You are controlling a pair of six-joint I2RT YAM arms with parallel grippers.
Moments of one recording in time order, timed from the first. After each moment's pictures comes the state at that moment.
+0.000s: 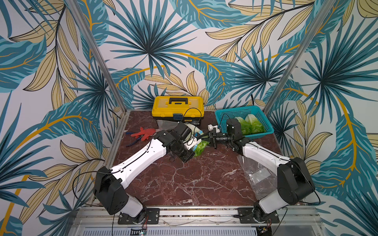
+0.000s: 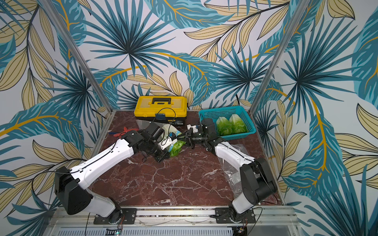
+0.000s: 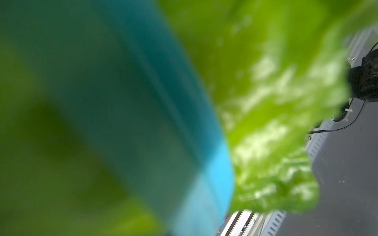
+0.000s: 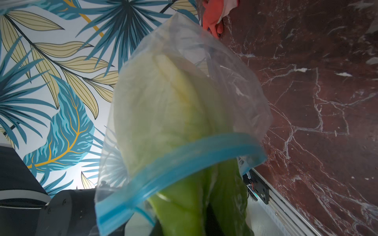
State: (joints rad) left arm -0.68 1.50 1.39 -1.01 0.30 0.07; right arm 0.40 1.55 1.01 0.17 -0.91 1.45
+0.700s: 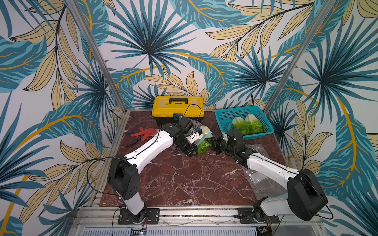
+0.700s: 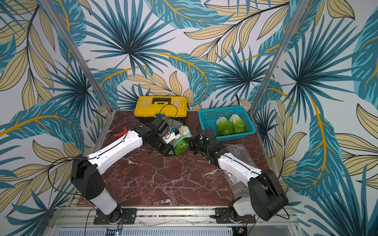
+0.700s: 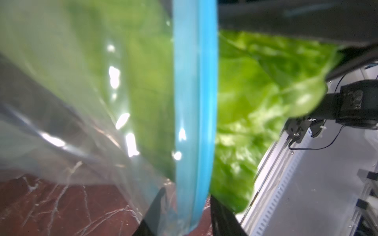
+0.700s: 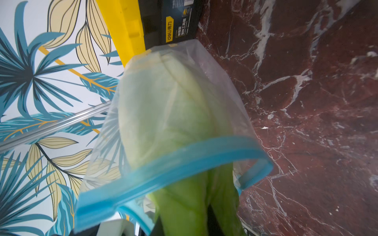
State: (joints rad) left arm -0.61 1.68 1.51 -1.01 0.43 0.04; right arm 0.47 1.41 0.82 0.17 -0.31 1.66
